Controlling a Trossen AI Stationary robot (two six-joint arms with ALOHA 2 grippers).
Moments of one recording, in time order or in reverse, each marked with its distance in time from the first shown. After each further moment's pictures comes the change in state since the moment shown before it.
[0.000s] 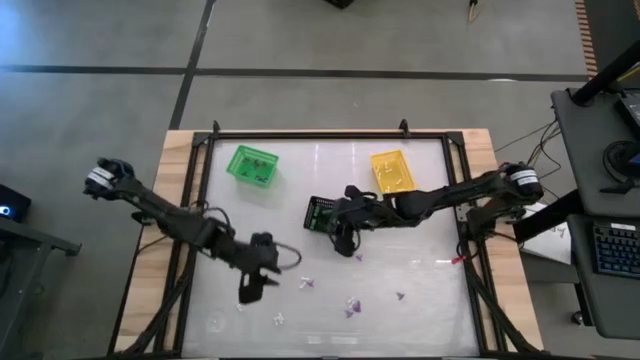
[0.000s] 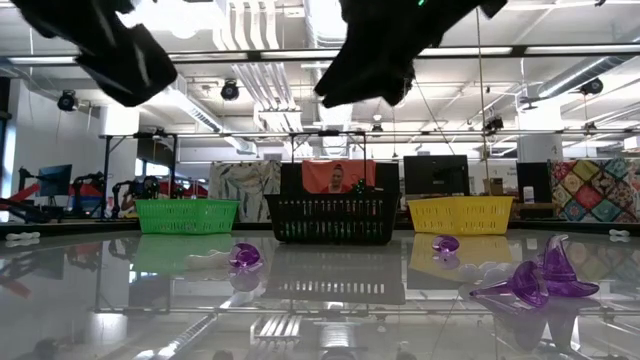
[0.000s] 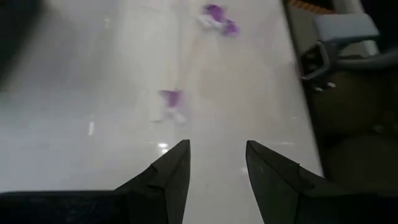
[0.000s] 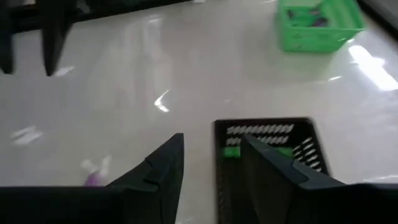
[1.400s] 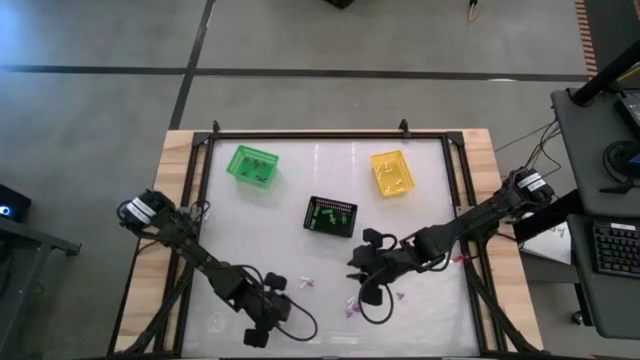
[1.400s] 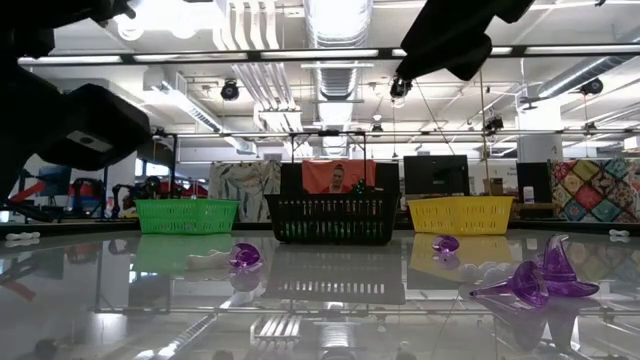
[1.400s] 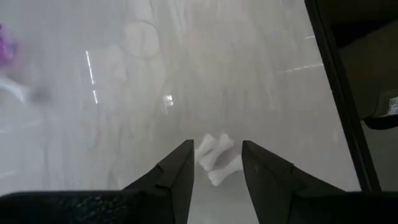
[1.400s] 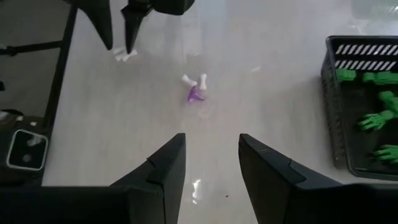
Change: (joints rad) left arm -0.205 0.493 0.199 0.055 0.019 0.044; right arm 0.347 -0.039 -0.012 -0.193 0.095 0.236
